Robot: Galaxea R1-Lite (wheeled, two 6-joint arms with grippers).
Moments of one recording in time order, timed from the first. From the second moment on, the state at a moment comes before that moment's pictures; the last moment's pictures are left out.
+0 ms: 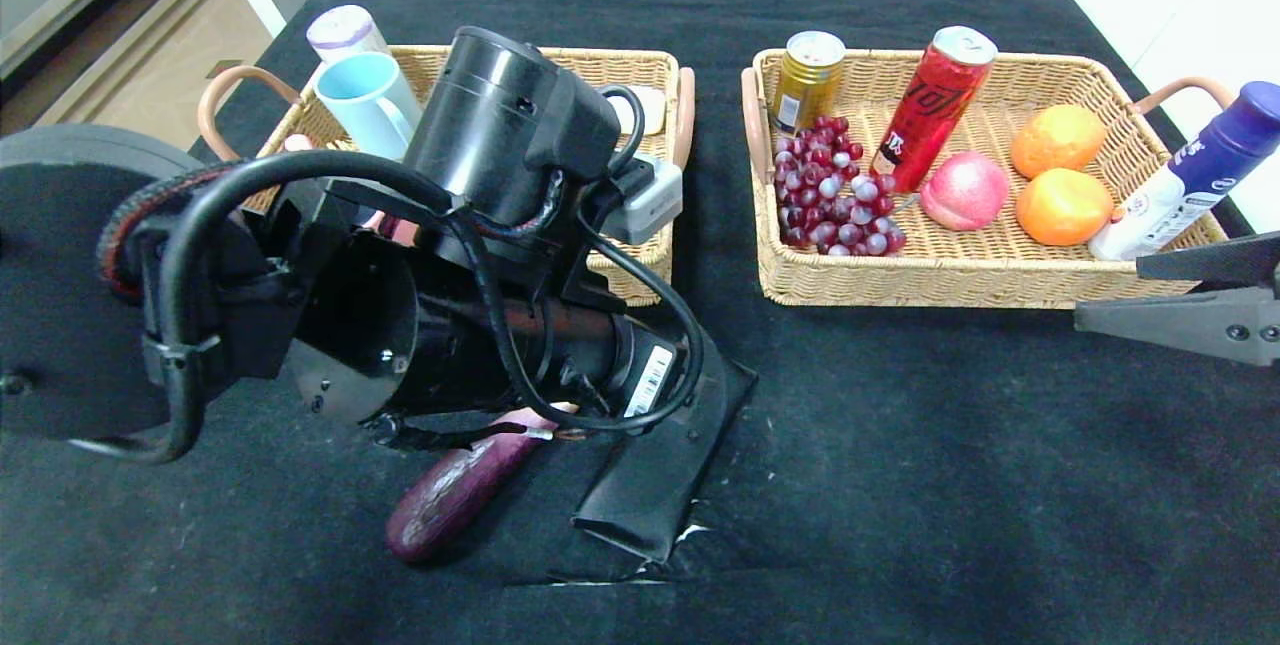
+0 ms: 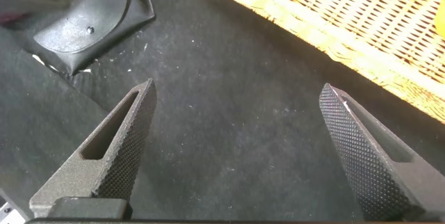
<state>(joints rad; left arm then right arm) -0.81 1.71 -1.44 0.34 0.27 -0.03 0.12 1.30 -1.25 0.42 0.44 -0.21</state>
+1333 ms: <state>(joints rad) -0.89 1.85 -1.39 0.33 0.43 -0.07 0.12 1.31 -1.25 0.42 0.45 -0.21</state>
